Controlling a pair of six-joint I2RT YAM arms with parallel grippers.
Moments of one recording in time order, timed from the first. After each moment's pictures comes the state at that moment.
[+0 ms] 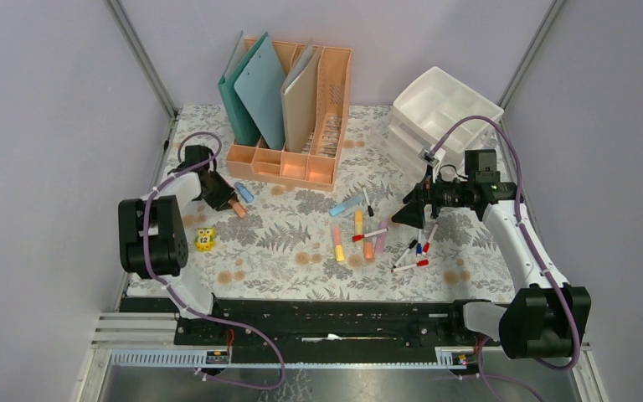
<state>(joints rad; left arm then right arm) 0.11 1.75 1.09 -0.46 0.09 -0.66 0.03 1.21 0.96 -0.69 -1.07 -0.39</state>
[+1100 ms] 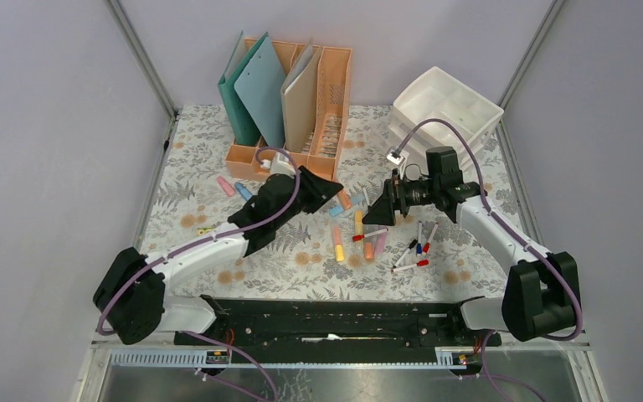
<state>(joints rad) -0.73 1.28 0.74 0.27 -0.04 -1.21 0.26 1.32 0.90 -0.33 -1.09 0.04</state>
